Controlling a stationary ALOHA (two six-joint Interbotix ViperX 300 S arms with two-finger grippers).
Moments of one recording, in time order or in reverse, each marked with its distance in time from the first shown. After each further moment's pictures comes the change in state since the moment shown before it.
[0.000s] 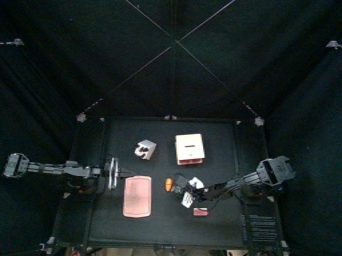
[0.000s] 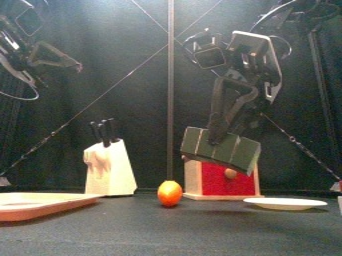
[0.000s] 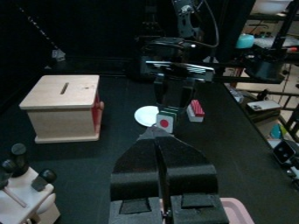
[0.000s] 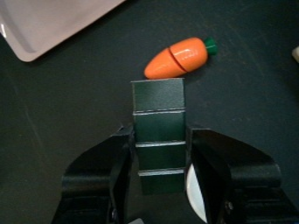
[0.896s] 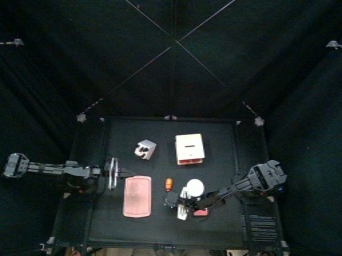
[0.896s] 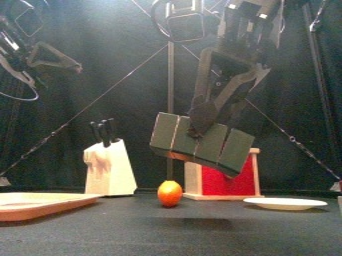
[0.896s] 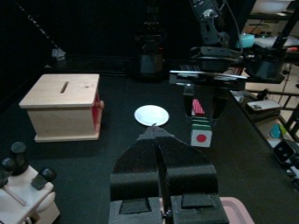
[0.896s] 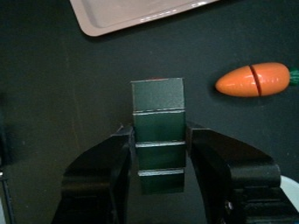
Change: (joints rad) left arm -0.002 0.002 0.002 0.000 0.000 0.000; right arm 0.061 0.130 -0.163 0.141 -0.002 -0.328
